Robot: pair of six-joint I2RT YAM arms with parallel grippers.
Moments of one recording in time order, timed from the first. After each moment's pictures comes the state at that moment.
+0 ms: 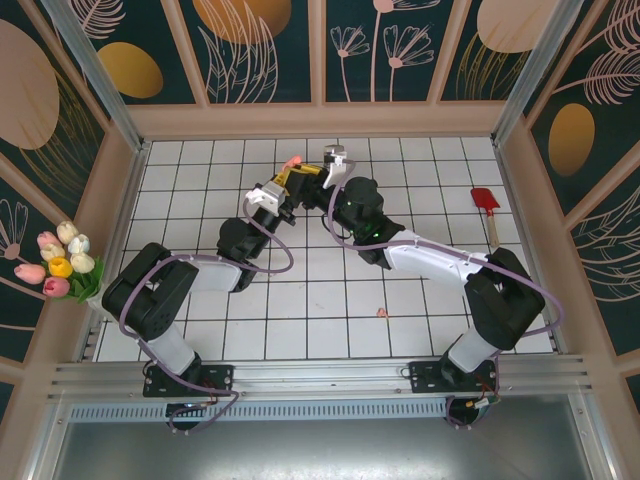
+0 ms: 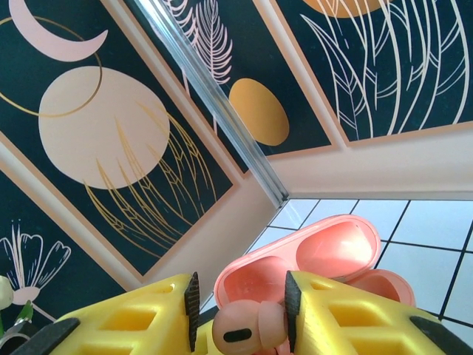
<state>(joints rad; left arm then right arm) -0.58 1.69 0.63 1.42 0.05 0.05 0.79 1.59 1.04 0.63 -0.05 0.57</state>
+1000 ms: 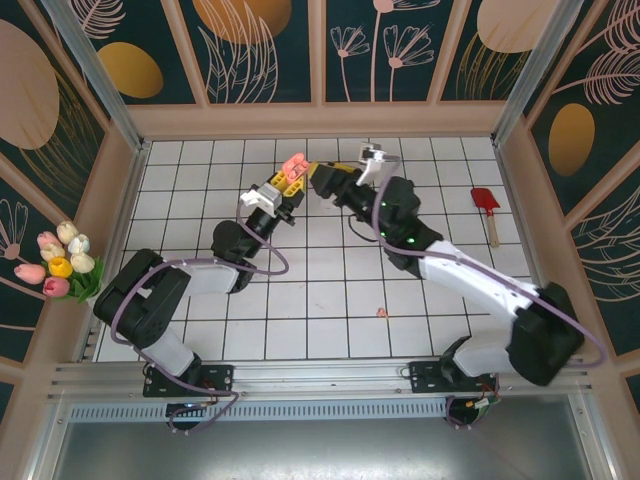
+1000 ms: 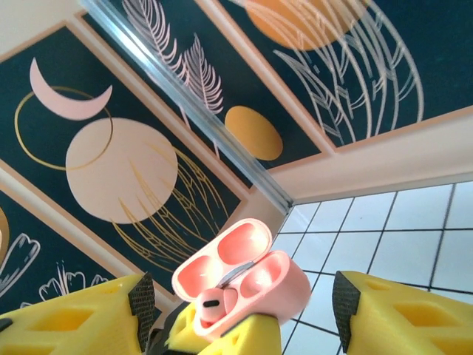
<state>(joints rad) -0.59 1.63 0.62 1.47 0.14 0.04 0.72 1.27 0.94 0.41 -0.05 0.73</state>
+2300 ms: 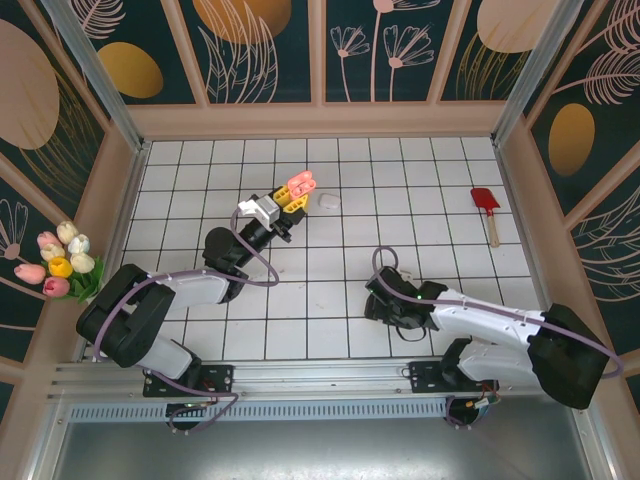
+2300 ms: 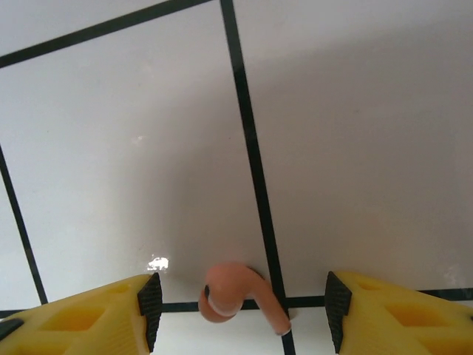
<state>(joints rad) -0.59 1.51 0.53 1.38 0.31 -0.01 0.90 1.12 0.46 -0.55 0.13 1.05</state>
